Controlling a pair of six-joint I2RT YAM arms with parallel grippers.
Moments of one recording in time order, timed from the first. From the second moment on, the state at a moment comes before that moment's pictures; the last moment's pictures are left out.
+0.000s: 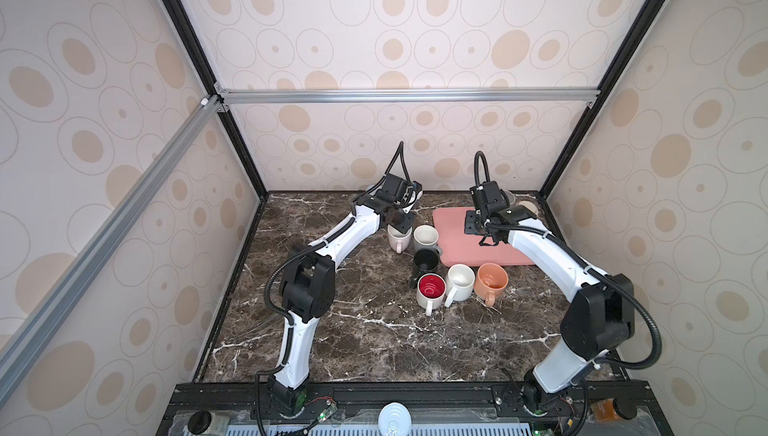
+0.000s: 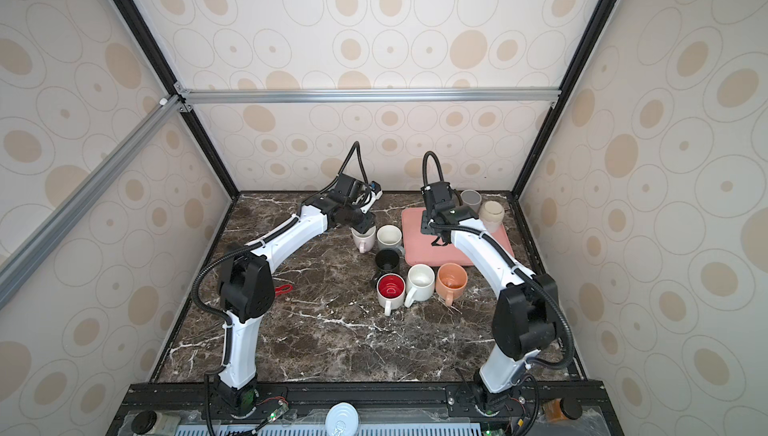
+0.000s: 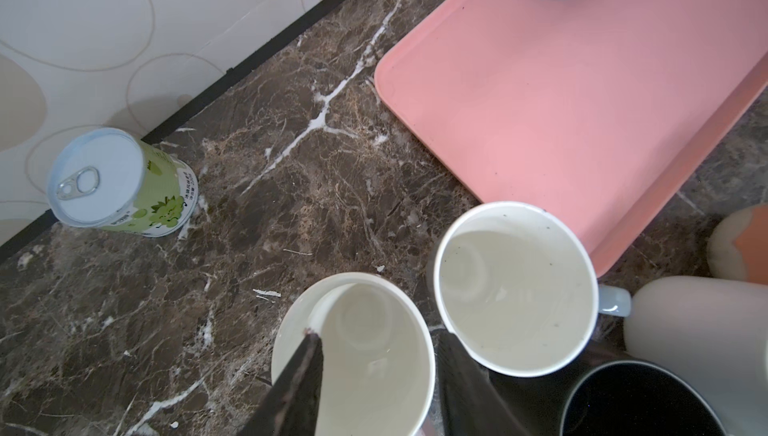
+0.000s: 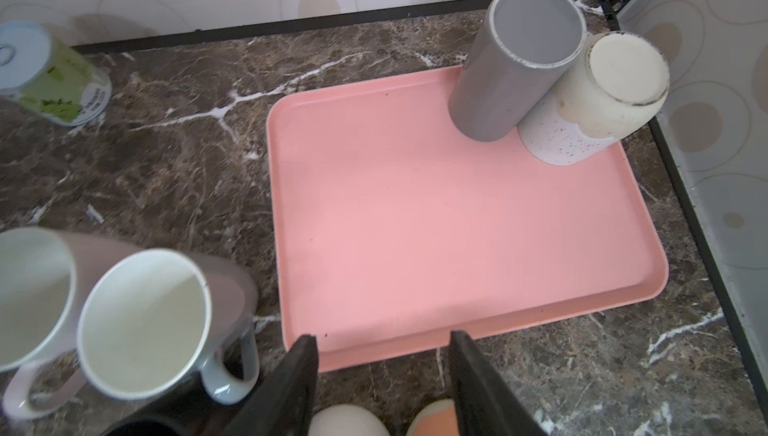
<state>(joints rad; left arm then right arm) -0.53 2.10 1.91 -0.64 0.08 0.16 0.31 1.73 1.52 -0.71 0.32 0.38</state>
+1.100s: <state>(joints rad) -0.50 2.27 2.17 -0.48 0.20 0.16 -0.01 2.38 2.32 -0.80 0.29 0.40</state>
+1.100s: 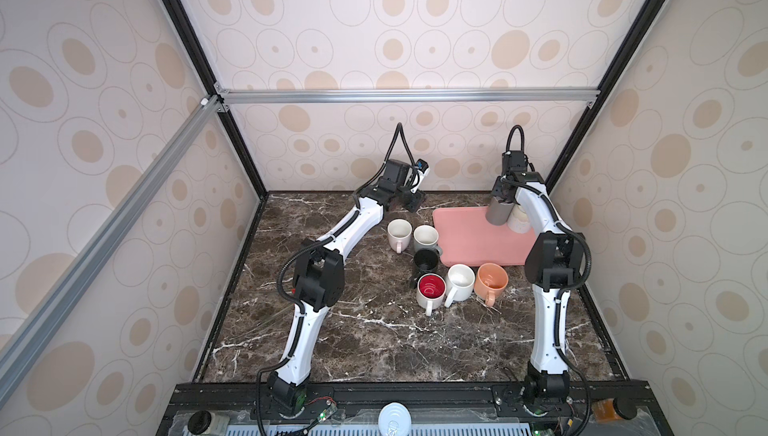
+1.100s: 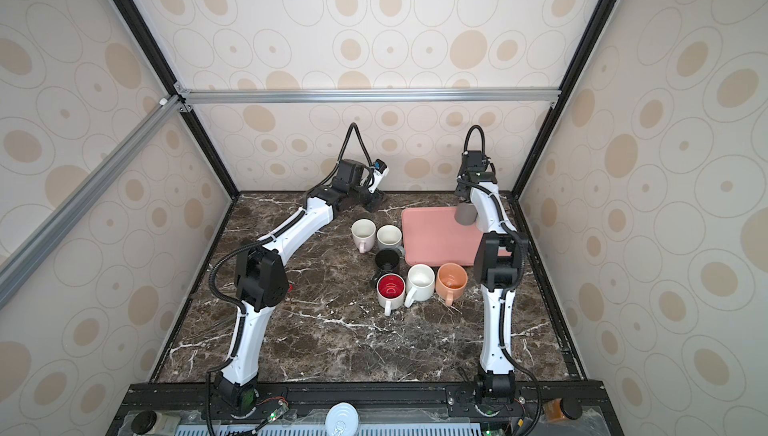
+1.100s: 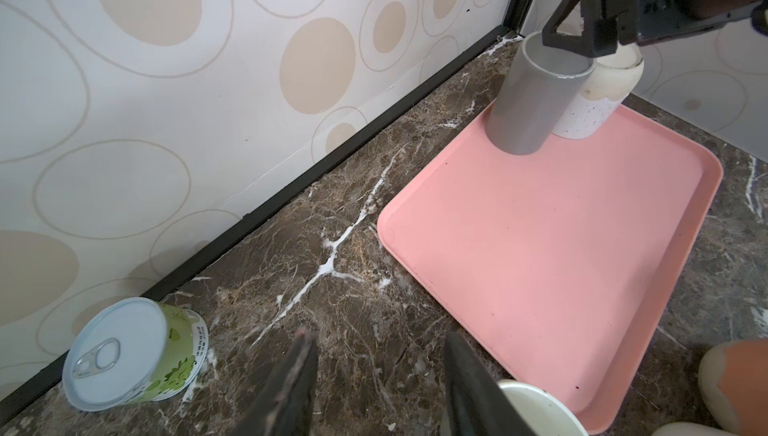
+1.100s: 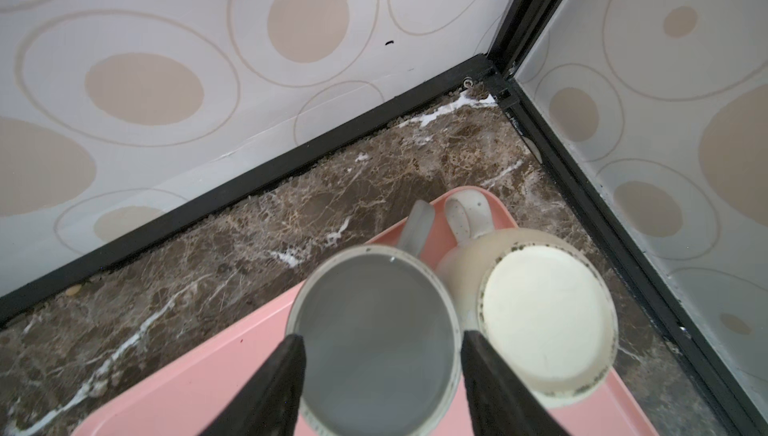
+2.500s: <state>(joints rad) -0.45 2.28 2.13 -0.46 0.26 0.14 -0.02 2.23 1.97 -0.62 -0.08 0.47</state>
